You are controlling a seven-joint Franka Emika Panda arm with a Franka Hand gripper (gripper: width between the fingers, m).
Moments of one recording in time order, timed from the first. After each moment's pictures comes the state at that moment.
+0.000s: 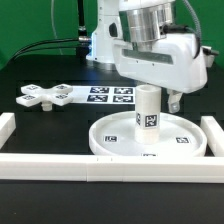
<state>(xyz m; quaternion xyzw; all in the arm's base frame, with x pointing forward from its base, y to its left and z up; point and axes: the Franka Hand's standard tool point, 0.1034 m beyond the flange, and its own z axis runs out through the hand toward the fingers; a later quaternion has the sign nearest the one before) 0.543 0.055 0.061 -0.88 0.47 0.02 0.09</state>
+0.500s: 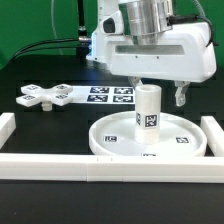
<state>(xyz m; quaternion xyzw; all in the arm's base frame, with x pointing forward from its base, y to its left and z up) 0.544 0.054 0.066 -0.94 0.32 0.01 0.09</state>
